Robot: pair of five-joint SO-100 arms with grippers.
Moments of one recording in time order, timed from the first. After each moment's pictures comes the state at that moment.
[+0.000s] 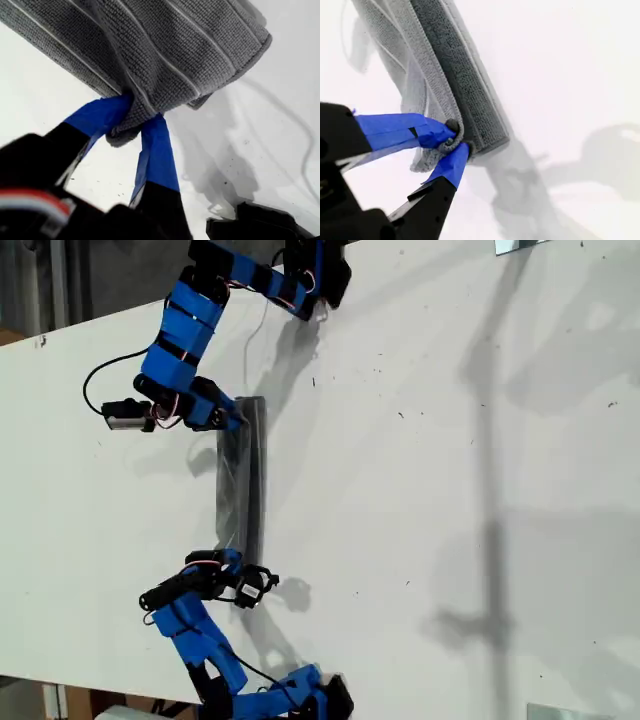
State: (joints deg) arm 0 -35.2 67.5 57.1 96.2 -60.6; arm 1 34.0 78.3 74.8 94.9 51.5
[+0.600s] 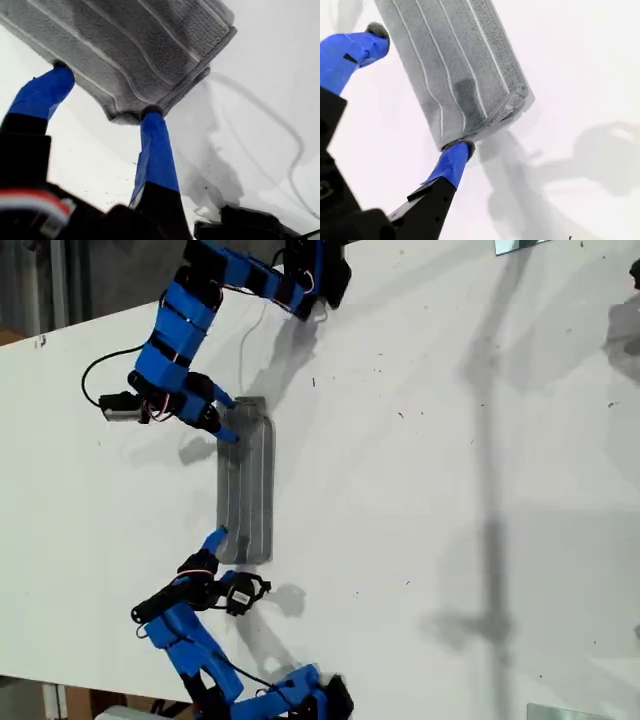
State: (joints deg) arm 0 -38.8 72.7 62.7 96.6 -60.6; arm 1 42.5 71.9 77.0 90.4 47.5
